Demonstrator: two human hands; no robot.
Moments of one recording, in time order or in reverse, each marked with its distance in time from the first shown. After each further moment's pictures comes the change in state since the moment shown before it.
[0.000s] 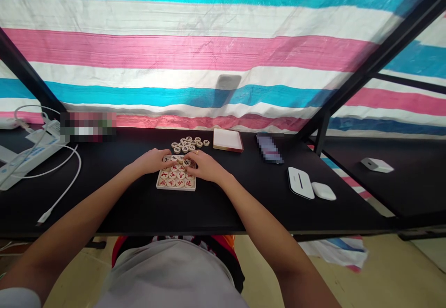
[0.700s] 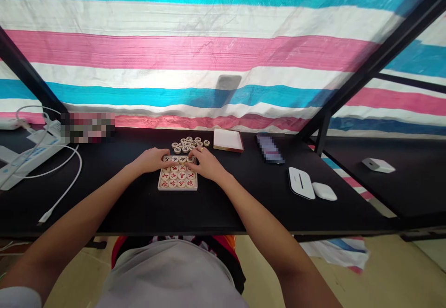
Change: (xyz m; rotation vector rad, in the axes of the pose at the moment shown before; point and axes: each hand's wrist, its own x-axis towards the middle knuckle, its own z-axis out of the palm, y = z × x) left_hand 0.005 -0.011 0.003 0.029 0.034 0.026; right_hand 0.002 0.009 0.007 -0.040 0.084 0.117
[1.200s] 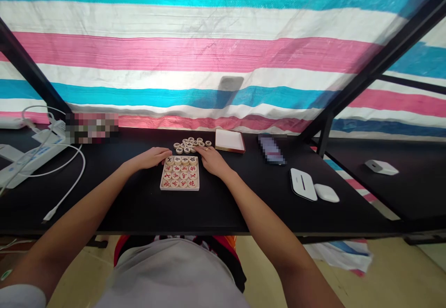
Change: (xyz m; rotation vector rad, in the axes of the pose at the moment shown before) left_hand -0.001 -0.013 -0.004 -0.365 -0.039 0.095; right_hand 0.007 0.039 0.012 -0.165 -0.026 -0.033
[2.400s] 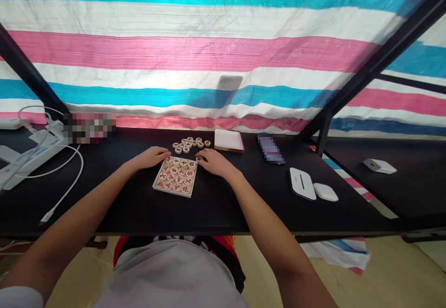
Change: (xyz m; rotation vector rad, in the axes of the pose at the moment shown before) left_hand 0.010 -0.015 0.007 0.010 0.071 0.064; right_hand -0.006 -0.013 -0.028 0.082 -0.135 0.069
